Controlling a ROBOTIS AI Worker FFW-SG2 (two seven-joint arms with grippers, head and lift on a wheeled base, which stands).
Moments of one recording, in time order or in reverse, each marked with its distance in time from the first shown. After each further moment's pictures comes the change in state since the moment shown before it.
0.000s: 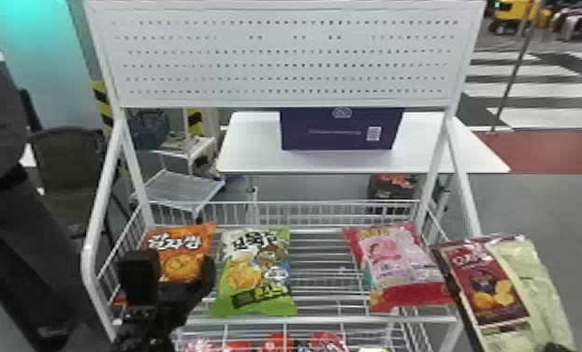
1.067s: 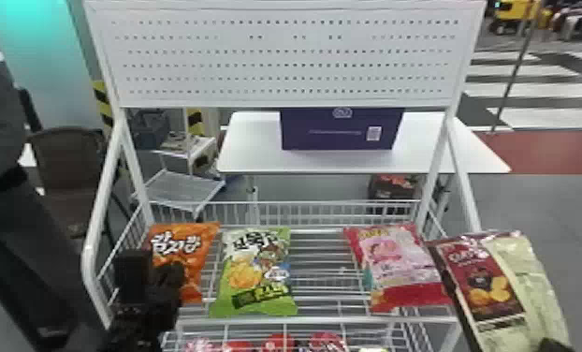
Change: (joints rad) left arm -0.015 0.009 0.043 0.018 0.004 0.108 -0.027; right arm -0.012 -0.011 0.009 0.001 0.001 0.000 -0.001
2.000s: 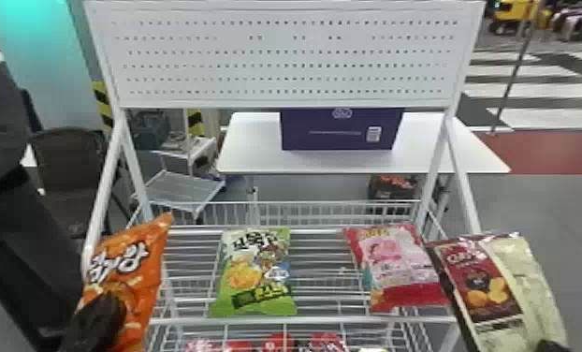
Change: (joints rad) left arm 0.688 0.005 0.148 -0.582 0.009 -0.420 -0.012; right arm 0.002 0.001 0.007 -0.001 0.000 0.000 0.000
